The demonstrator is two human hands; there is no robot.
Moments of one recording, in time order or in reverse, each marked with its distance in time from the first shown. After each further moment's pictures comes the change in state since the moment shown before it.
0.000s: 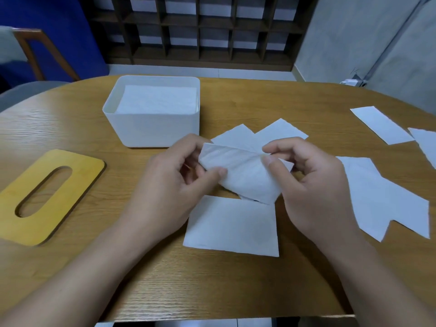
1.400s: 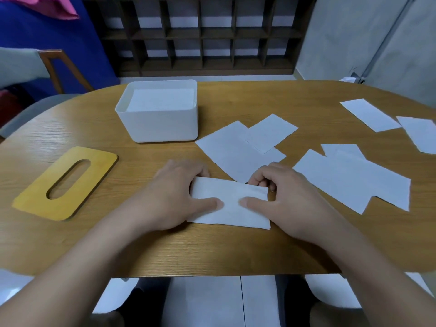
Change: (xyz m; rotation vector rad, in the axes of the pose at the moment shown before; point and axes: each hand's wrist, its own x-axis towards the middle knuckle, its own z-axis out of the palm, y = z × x) left_hand -0.023 0.008 -0.007 0.477 -0.406 -0.188; right_hand -0.035 0.005 -0.015 -0.322 -0.456 0.114
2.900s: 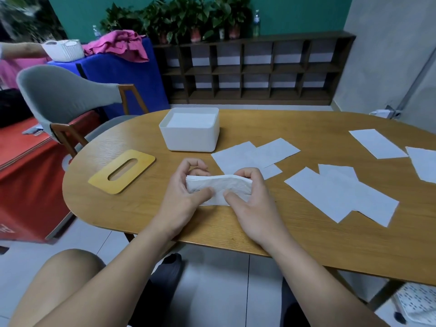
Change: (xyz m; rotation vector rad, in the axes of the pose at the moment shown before) left_hand -0.047 0.048 0.047 -0.888 0.525 0.050; right_hand -0.030 -0.025 0.031 0.717 0.110 -0.102
